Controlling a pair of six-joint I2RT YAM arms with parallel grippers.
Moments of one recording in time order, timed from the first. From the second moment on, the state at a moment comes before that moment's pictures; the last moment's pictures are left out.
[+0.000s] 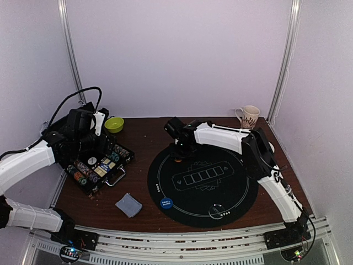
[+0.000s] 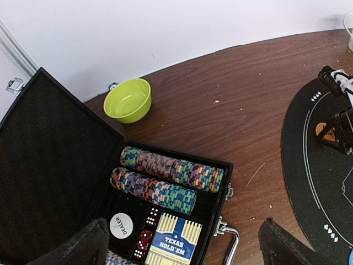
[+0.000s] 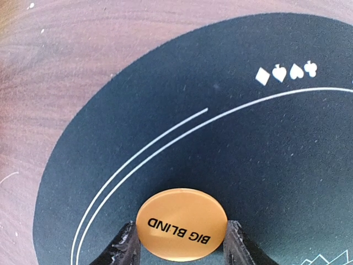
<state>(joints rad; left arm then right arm) -0.47 1.12 0.89 -0.37 -0.29 0.04 0.80 2.52 2.22 -0.84 0.18 0.69</state>
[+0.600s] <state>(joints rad) -0.47 1.12 0.89 -0.37 -0.29 0.04 0.76 2.55 2.25 -0.76 0.24 0.71</state>
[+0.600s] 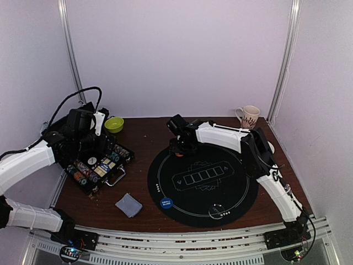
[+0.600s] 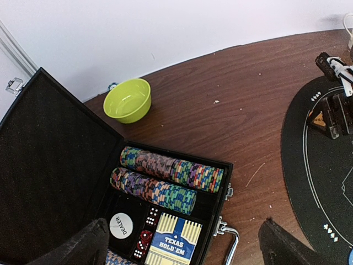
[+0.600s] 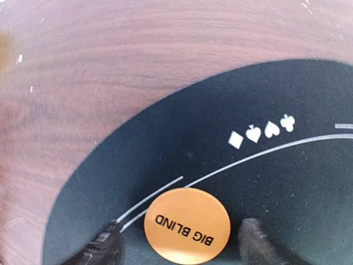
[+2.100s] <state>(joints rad) -0.47 0.93 0.84 -0.67 -0.14 -0.49 0.51 1.31 1.11 -0.21 0.16 0.32</state>
